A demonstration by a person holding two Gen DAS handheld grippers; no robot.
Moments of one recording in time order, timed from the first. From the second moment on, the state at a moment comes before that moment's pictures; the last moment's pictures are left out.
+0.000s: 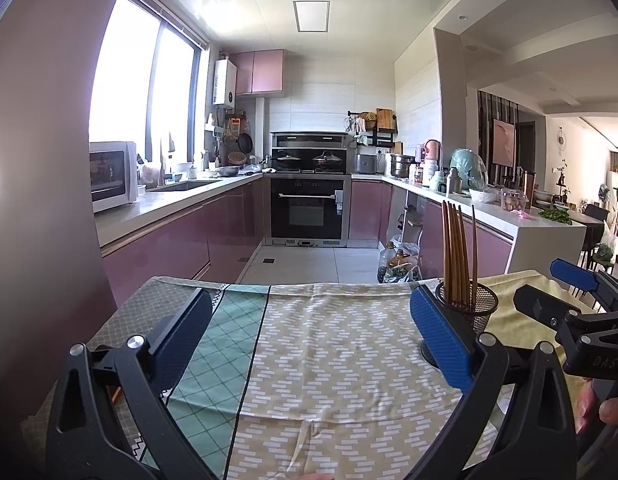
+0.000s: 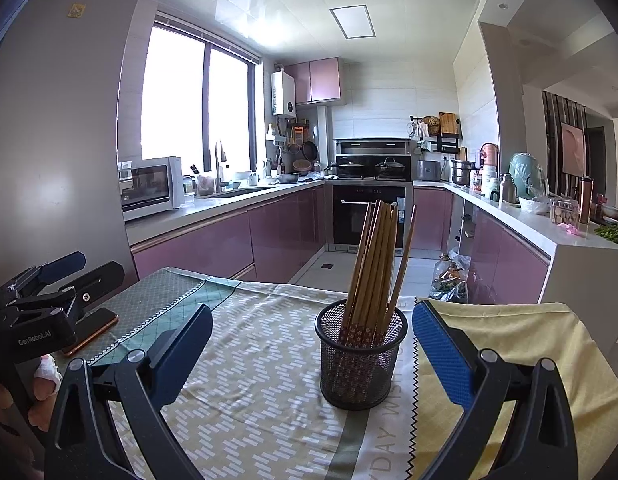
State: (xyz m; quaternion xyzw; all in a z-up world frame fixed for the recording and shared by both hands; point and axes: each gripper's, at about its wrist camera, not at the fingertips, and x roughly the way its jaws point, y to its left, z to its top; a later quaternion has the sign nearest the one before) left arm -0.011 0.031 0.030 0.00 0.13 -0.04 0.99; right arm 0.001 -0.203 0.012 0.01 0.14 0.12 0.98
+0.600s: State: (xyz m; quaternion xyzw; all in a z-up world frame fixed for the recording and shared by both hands) left arm -0.009 0.033 0.031 0.00 0.13 -0.04 0.99; right arm 0.002 -0.204 0.012 0.01 0.14 0.12 0.98
